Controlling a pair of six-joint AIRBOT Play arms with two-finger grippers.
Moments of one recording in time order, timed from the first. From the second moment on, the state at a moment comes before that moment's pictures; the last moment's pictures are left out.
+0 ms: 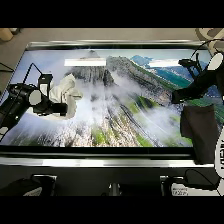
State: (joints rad) left arm -0.32 -1.21 1.18 1.73 -1.32 -1.98; right arm -0.11 -1.49 1.63 -1.47 1.59 1.14
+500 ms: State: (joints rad) left arm -0.31 -1.22 1.18 1.73 -1.18 -1.98; right arm -0.11 -1.49 1.63 -1.47 1.52 1.18
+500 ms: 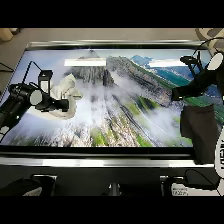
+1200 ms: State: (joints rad) left arm 0.04 -1.58 1.32 1.26 -1.15 -1.90; right arm -0.11 -1.49 1.63 -1.44 1.36 1.15
